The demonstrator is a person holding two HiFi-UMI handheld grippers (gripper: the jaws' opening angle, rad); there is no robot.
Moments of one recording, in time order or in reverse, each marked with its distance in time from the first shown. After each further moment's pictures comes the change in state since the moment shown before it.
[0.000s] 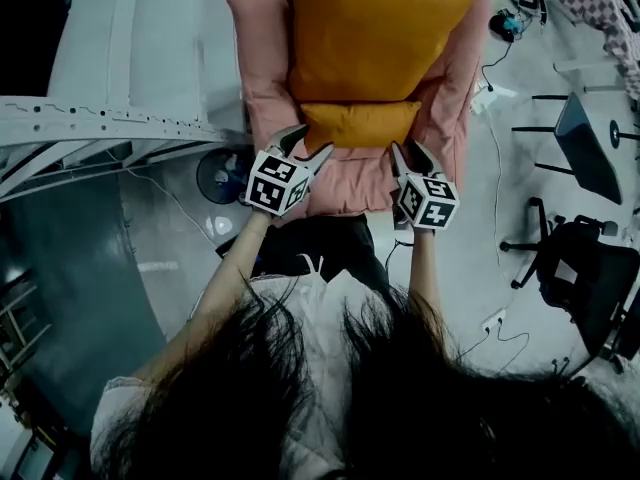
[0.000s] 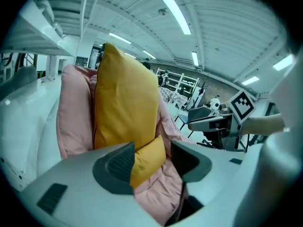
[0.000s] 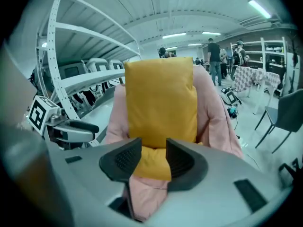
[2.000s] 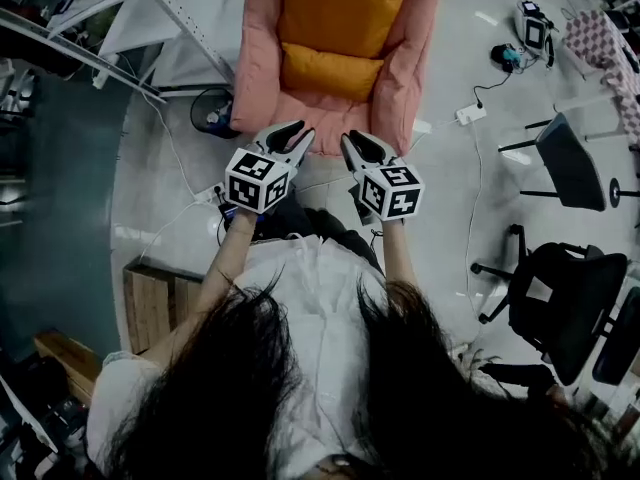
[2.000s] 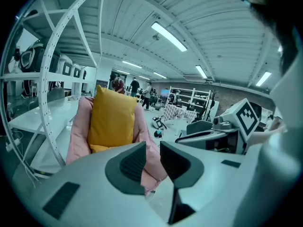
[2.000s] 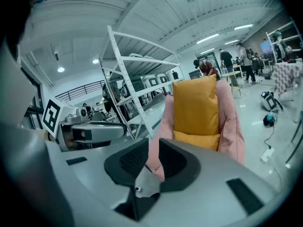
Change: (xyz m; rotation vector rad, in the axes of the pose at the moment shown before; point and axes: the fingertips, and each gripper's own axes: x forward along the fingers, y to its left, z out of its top) left arm -0.085 -0.318 -0.036 -0.037 -0.268 0.263; right arm -0.255 0.003 -0.085 -0.178 -0.081 0.543
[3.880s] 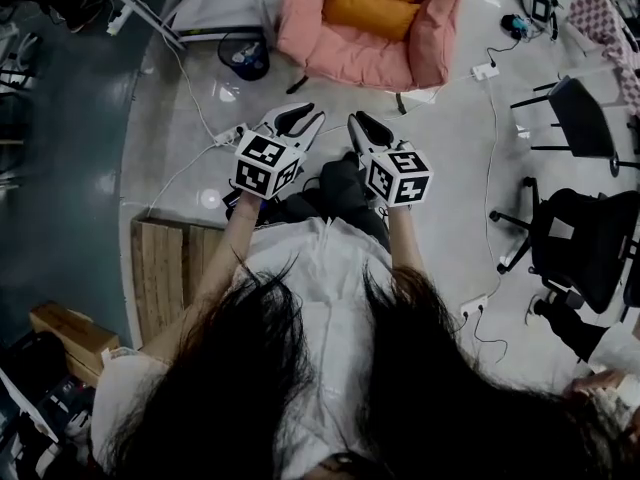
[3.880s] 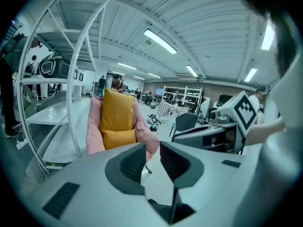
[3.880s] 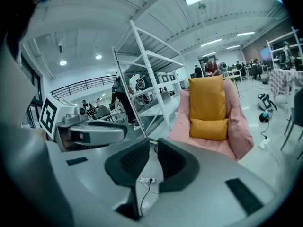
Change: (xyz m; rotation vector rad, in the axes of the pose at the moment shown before) left arm -0.227 -0.025 -0.115 0.049 0.009 -0.042; right arm -0.056 0.219 -0.120 -0.043 0.007 -0.037
